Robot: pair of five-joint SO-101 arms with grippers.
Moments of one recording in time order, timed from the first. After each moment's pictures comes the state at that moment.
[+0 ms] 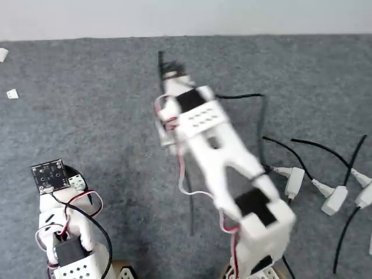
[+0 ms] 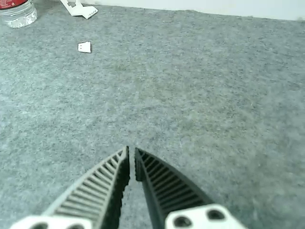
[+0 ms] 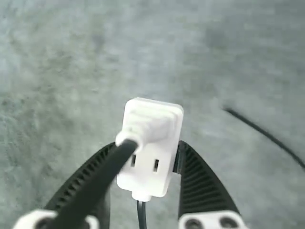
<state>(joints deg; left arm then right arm) -25.9 -103.3 97.2 48.6 0.9 -29.9 12.6 -13.2 84.7 -12.3</state>
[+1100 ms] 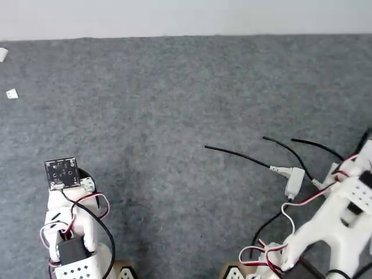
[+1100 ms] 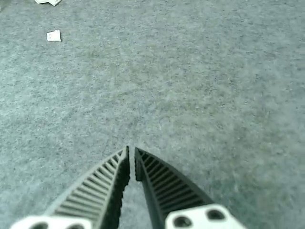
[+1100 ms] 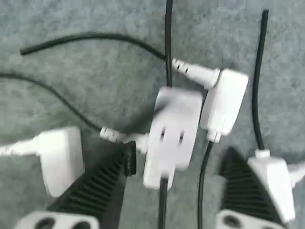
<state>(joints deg) -21.4 -103.3 97.2 52.8 -1.5 41.1 -25.1 39.5 56.8 15.2</state>
